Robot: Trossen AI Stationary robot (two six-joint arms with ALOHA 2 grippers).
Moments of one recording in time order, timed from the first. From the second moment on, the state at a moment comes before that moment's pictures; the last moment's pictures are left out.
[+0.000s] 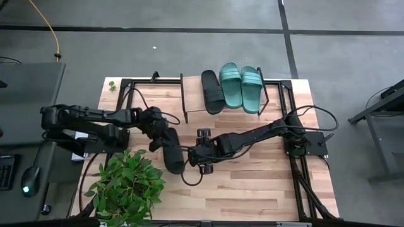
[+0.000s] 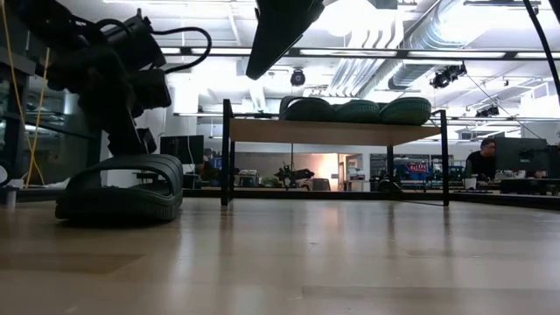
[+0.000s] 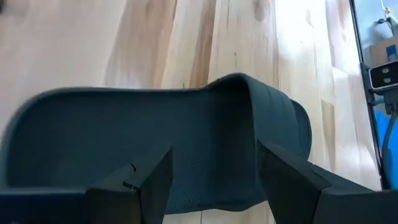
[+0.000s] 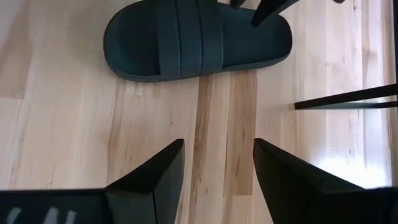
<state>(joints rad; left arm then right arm) 0.35 1.11 0.40 -0.21 0.47 -0.19 0.29 2.08 1.93 -0.97 0.36 0.04</state>
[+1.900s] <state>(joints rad) 0.26 1.32 0.40 -0.04 0.59 -0.18 0.29 2.08 1.93 -0.97 0.36 0.04</state>
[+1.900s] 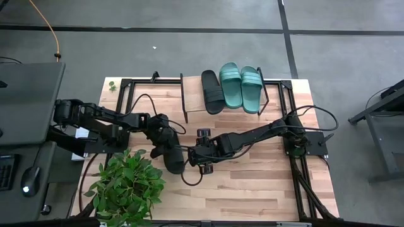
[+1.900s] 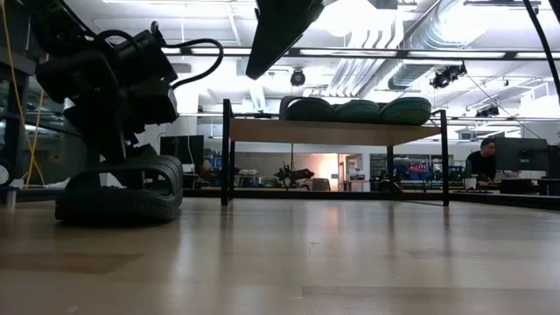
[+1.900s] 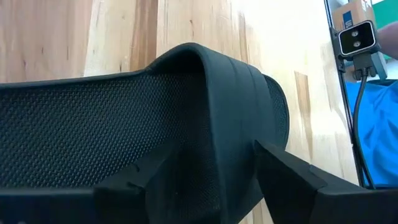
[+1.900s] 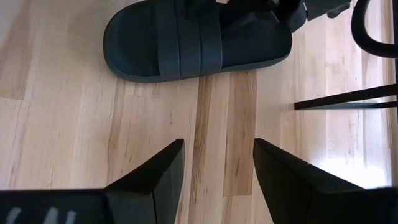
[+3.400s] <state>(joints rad) 0.26 1.19 0.46 -0.05 0.56 -0.14 0.32 2.08 1.93 -0.89 0.55 -0.12</state>
